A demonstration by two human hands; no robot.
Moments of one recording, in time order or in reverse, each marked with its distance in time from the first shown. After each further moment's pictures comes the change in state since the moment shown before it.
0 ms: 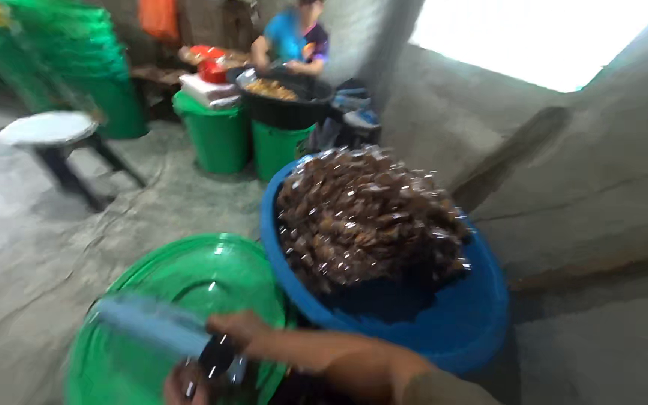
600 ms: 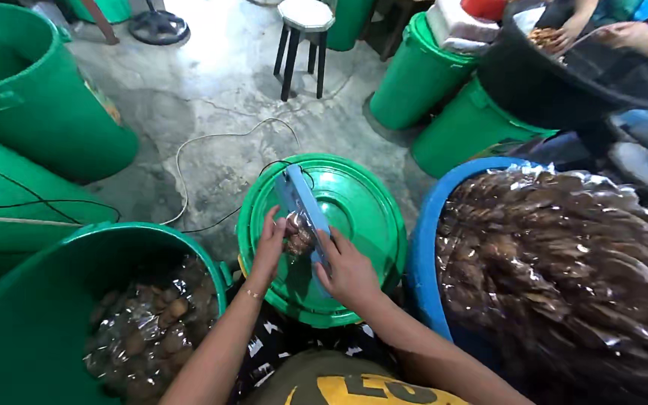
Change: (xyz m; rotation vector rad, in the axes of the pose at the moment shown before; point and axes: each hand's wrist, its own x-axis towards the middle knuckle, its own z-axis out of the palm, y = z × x) left_hand 0.059 0.015 -0.066 -0.301 0.219 -0.118; right_hand 0.007 -0.050 0.027 -0.500 -0.099 -0.163
